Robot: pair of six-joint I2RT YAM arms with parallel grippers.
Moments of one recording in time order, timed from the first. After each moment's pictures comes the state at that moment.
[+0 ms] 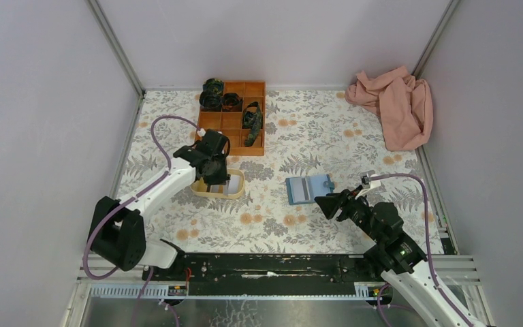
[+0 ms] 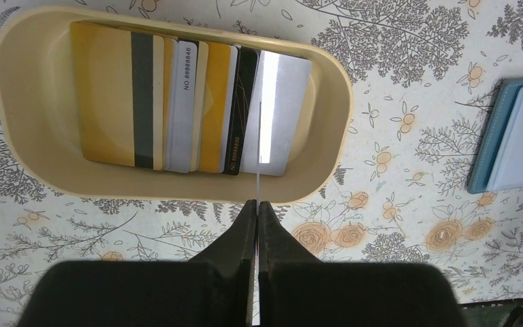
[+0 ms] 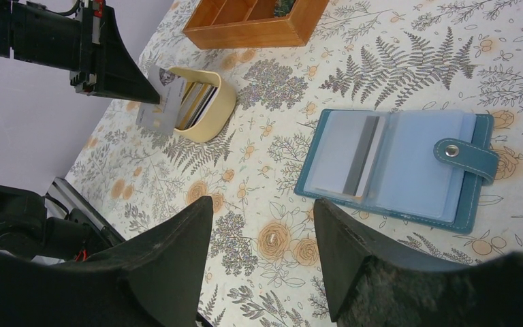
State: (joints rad) left arm -0.45 1.39 0.99 -0.71 -0.06 -0.56; right arm 0.59 0.16 0.21 -0.23 -0.07 0.57
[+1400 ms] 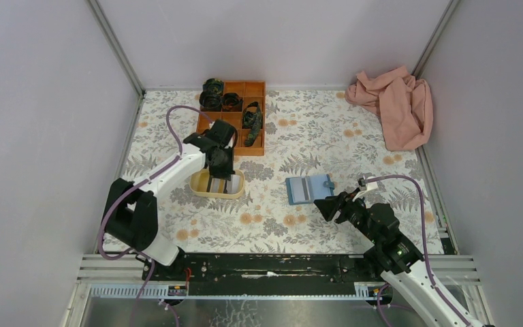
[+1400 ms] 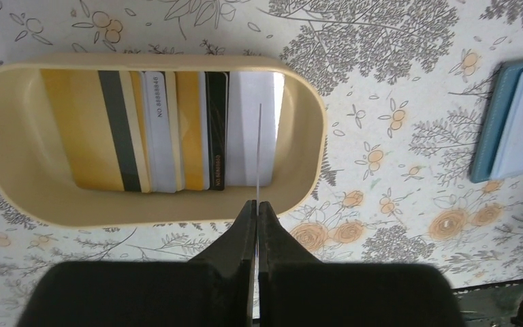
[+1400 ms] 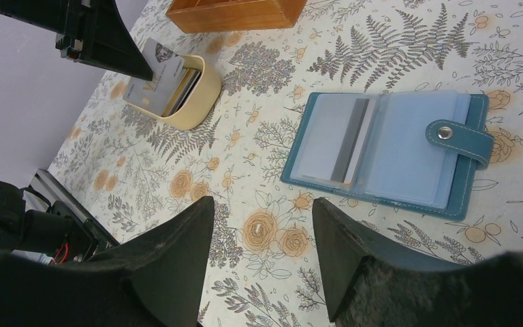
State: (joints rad) left arm -0.45 1.56 1.15 -0.77 0.01 -0.46; right arm 0.59 0.15 0.16 -0.23 -0.07 0.56
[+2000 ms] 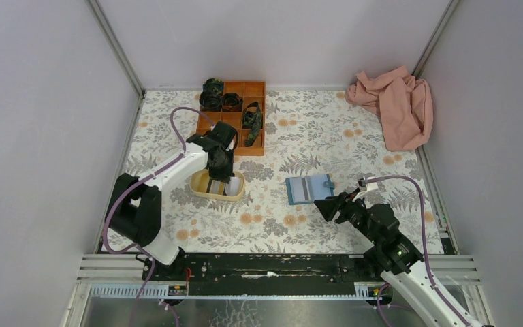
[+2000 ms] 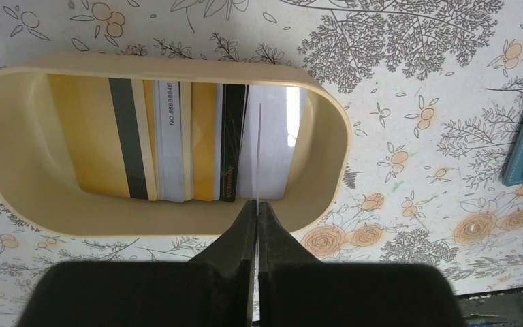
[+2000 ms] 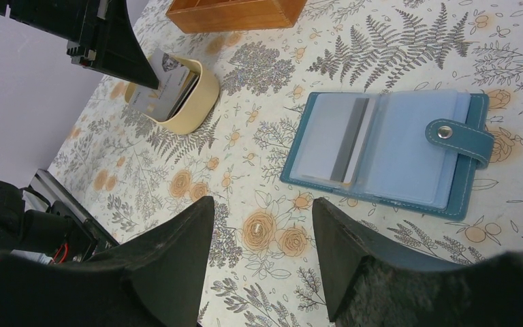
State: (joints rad) left arm -0.44 1.59 1.13 -0.78 0.01 -0.42; right arm 0.59 0.13 0.16 -0.23 -0.07 0.56
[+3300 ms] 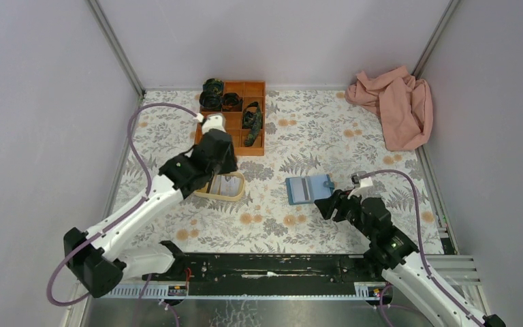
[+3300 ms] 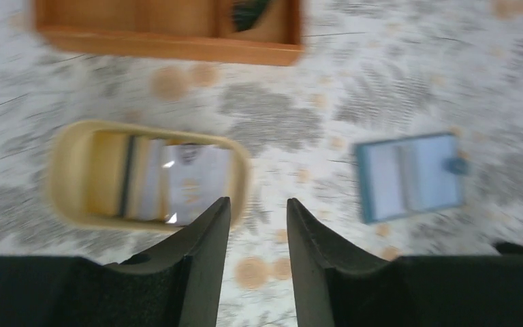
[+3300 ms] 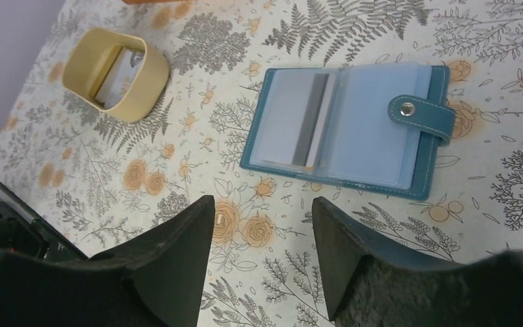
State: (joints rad) left arm -0.60 1.19 1.10 -0.67 -0.36 -0.60; right arm 0.59 0.27 0.16 -0.21 -0.01 0.52
